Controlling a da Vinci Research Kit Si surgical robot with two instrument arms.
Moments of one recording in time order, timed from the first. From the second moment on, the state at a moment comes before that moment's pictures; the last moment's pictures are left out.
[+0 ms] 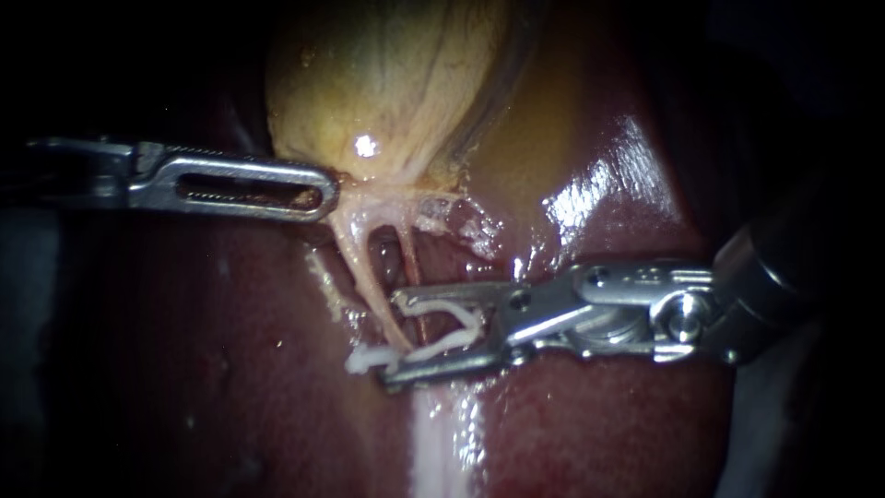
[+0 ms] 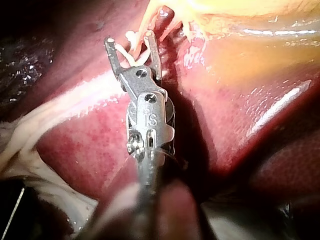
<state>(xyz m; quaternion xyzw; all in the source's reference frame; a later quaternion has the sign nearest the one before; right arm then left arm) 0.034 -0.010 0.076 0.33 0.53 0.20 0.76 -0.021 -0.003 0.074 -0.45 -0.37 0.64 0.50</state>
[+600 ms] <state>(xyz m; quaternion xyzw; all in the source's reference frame) 0.038 -0.011 0.077 0.34 0.53 0.19 0.76 -0.021 -0.003 0.074 -0.45 -0.37 0.64 0.50</state>
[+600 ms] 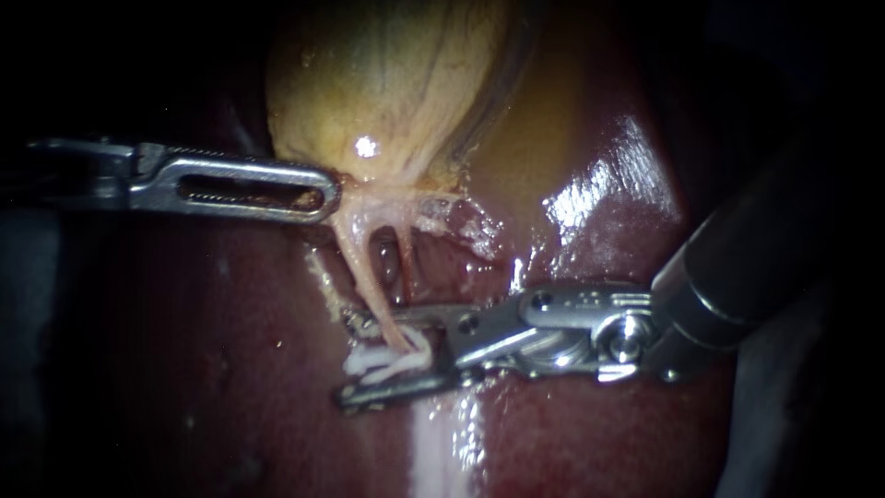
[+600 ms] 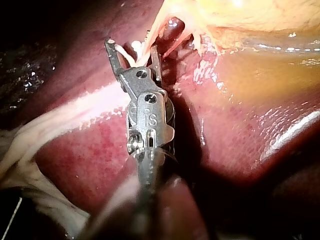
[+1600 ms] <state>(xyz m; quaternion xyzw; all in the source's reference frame) 0.038 -0.011 0.078 0.36 0.52 0.21 0.75 -0.021 -0.003 0.074 -0.45 -0.37 0.64 0.50</state>
